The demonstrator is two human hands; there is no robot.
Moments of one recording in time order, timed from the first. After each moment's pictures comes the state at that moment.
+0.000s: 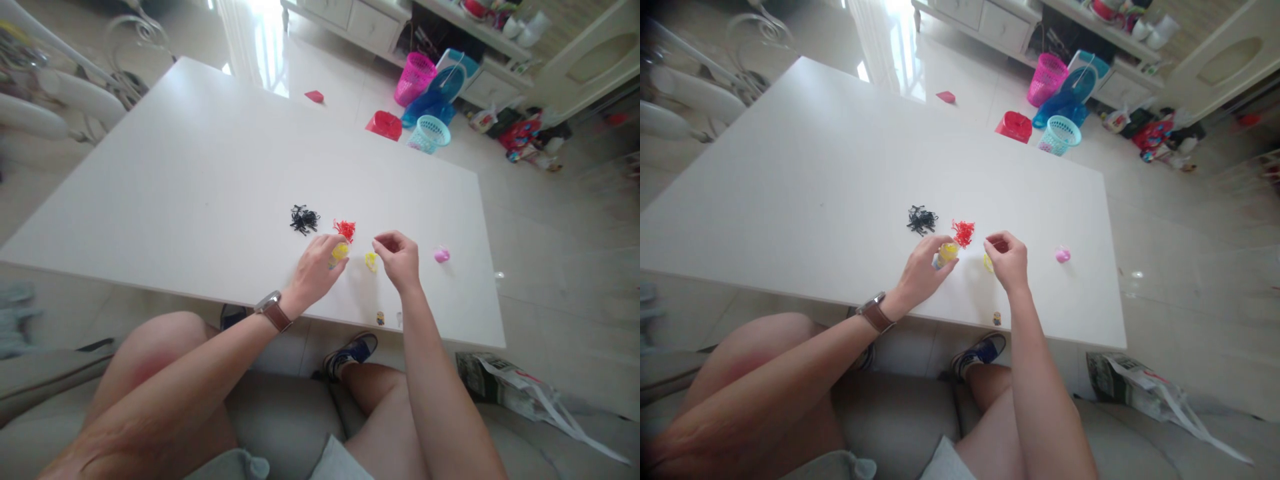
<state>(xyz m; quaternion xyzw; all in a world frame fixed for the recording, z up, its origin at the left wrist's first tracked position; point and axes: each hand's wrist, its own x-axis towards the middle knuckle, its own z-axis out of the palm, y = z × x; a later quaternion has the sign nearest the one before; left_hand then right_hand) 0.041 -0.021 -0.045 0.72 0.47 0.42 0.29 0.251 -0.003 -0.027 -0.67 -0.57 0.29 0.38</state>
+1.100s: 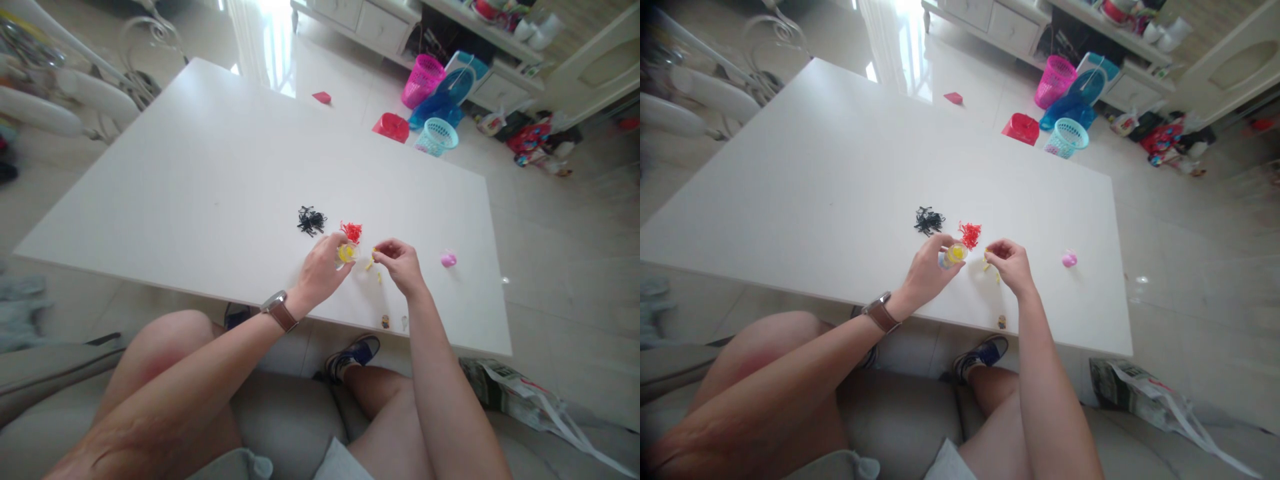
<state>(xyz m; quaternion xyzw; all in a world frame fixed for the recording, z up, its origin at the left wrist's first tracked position) 0.040 -0.019 -0.050 0.69 0.48 0.45 0.30 0.257 0.003 -0.041 -0.61 -0.54 0.44 0.39</state>
